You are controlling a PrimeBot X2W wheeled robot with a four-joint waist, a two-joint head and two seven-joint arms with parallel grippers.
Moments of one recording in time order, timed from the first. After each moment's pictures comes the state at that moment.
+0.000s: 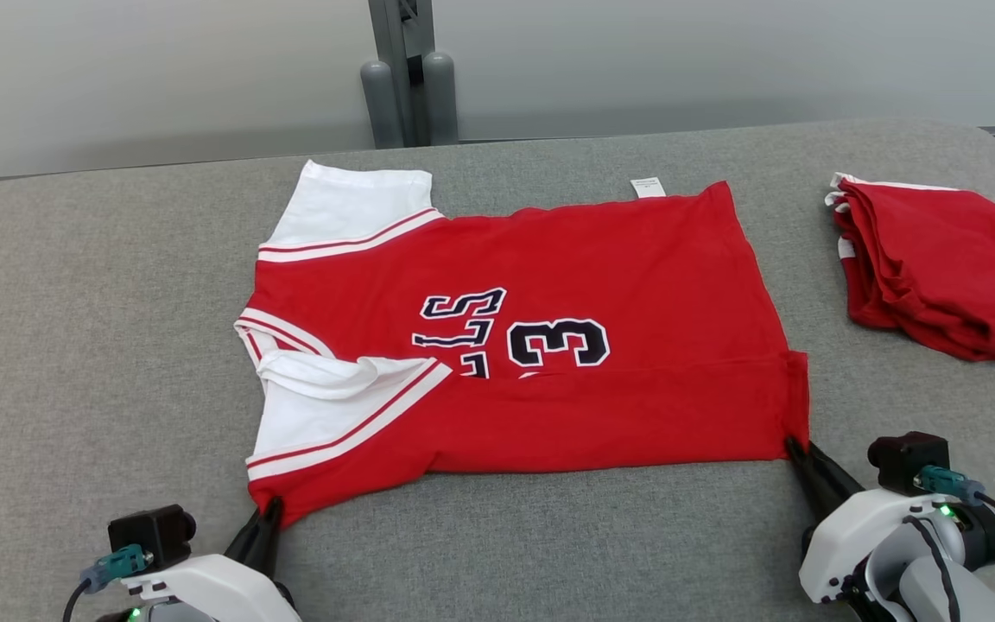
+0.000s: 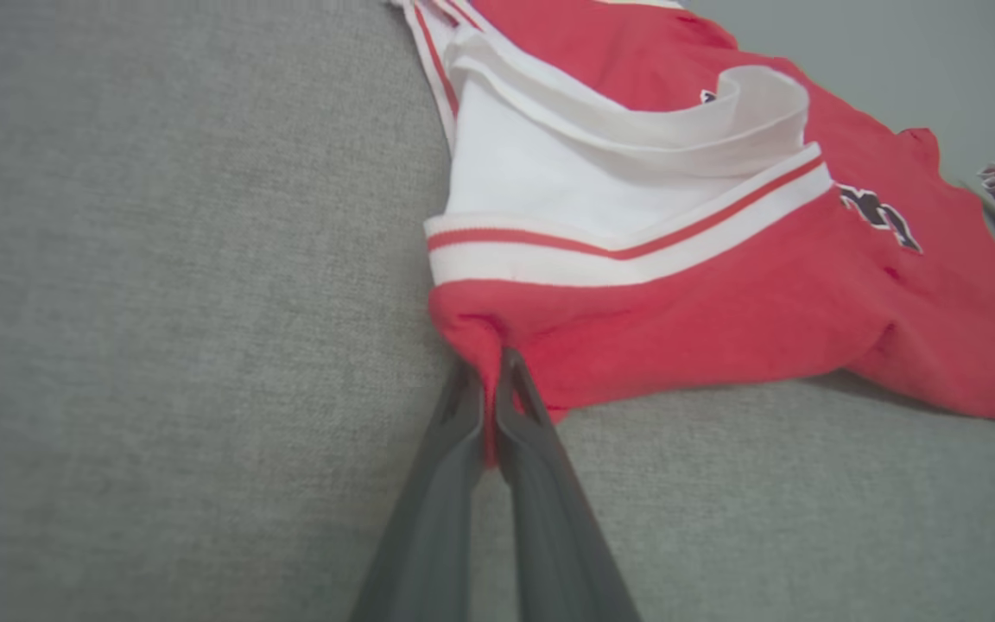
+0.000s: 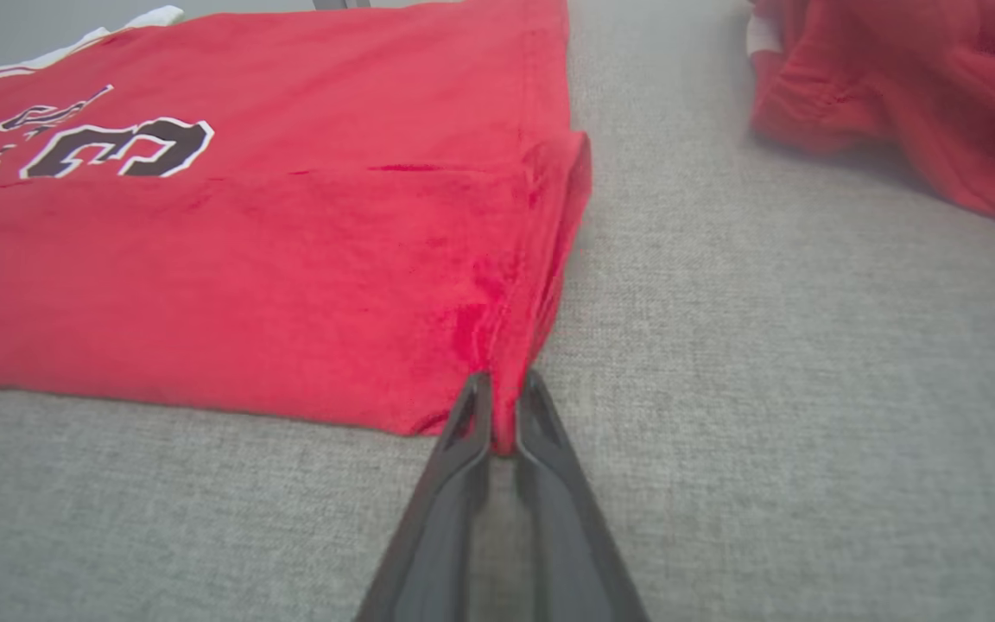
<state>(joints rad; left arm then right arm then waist) -0.02 0.22 -0.28 0.26 -0.70 0.12 0.06 -0.38 -0.24 0.45 0.83 0.51 0.13 -0.24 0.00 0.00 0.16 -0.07</state>
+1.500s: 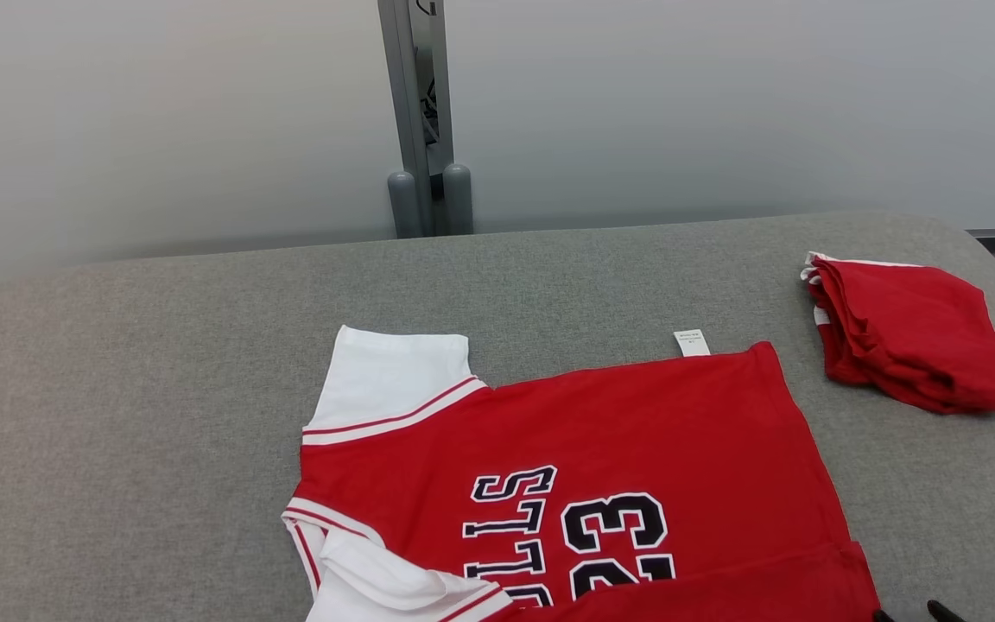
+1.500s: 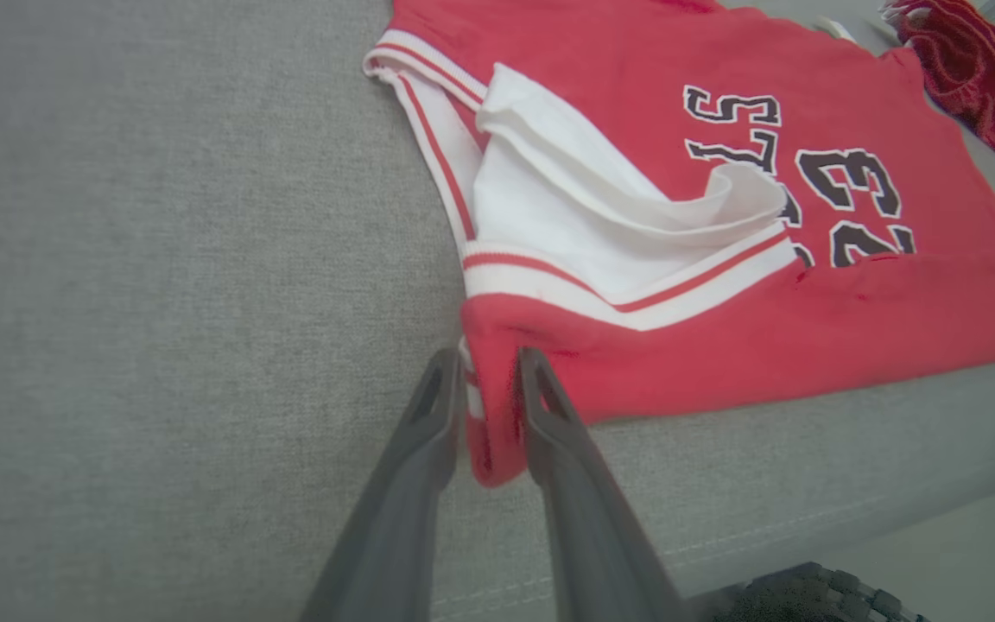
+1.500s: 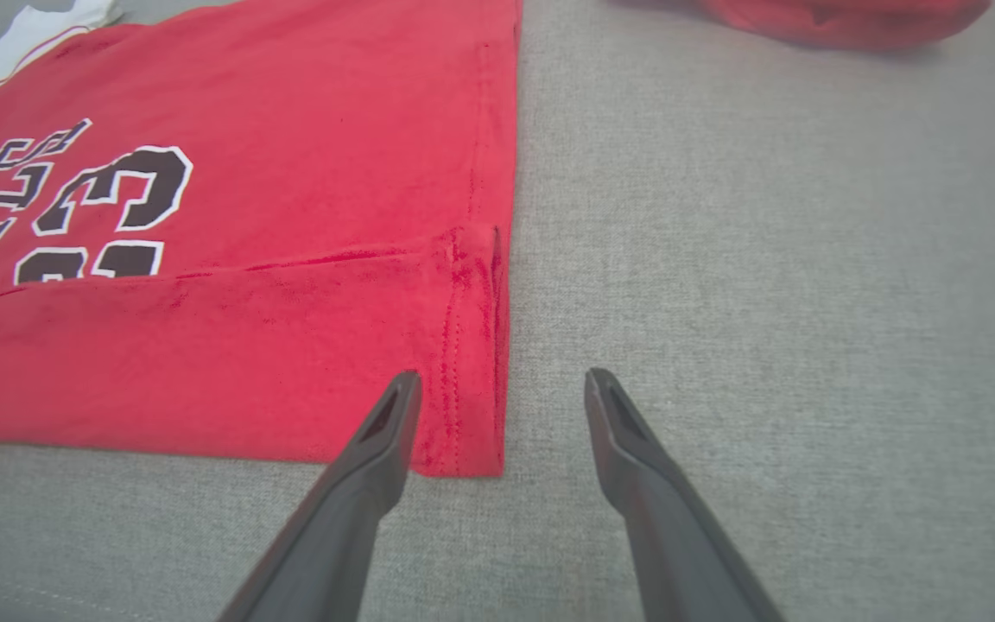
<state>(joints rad) 0.36 0.37 -0.36 -0.05 -0.68 0.15 0.14 0.13 -0.50 0.34 0.32 0.67 0.13 0.01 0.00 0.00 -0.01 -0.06</state>
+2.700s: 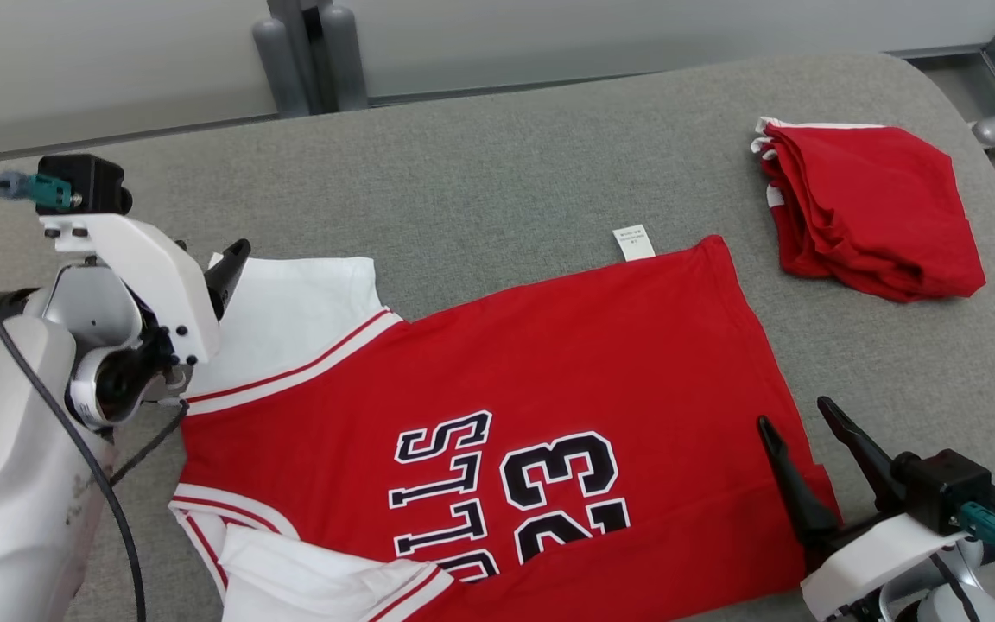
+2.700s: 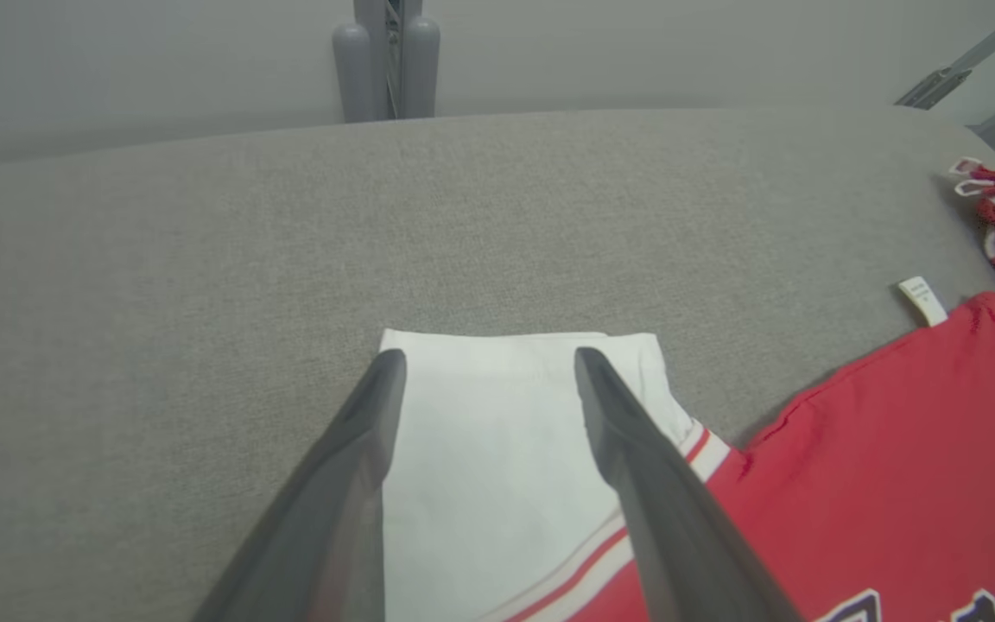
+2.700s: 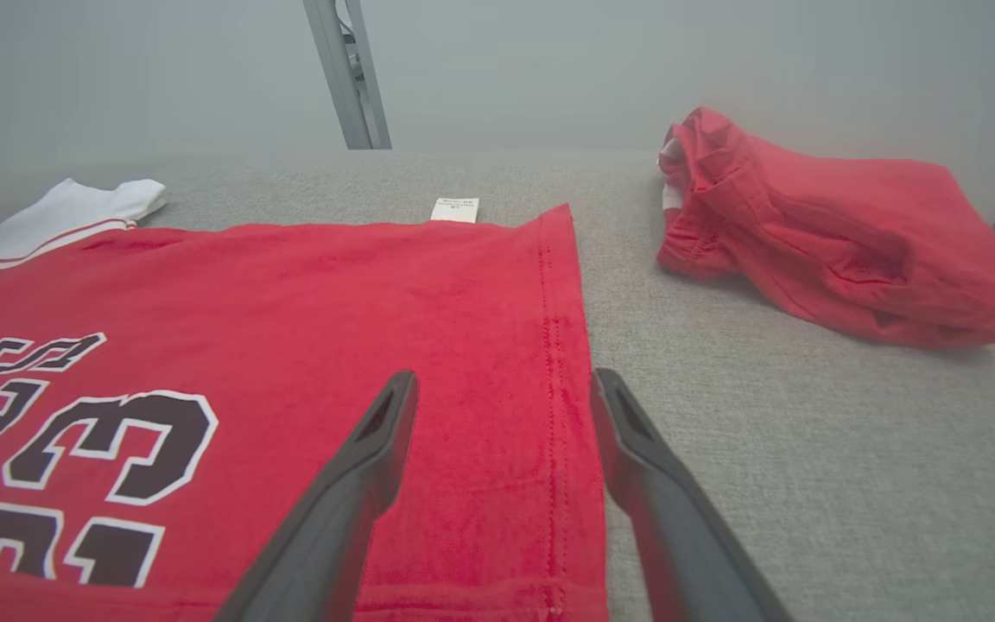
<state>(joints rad) -0.65 0.37 -0.34 0.45 -0.70 0.04 0.52 -0.13 -0.25 0.28 0.29 0.34 0.13 -0.23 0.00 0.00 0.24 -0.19</state>
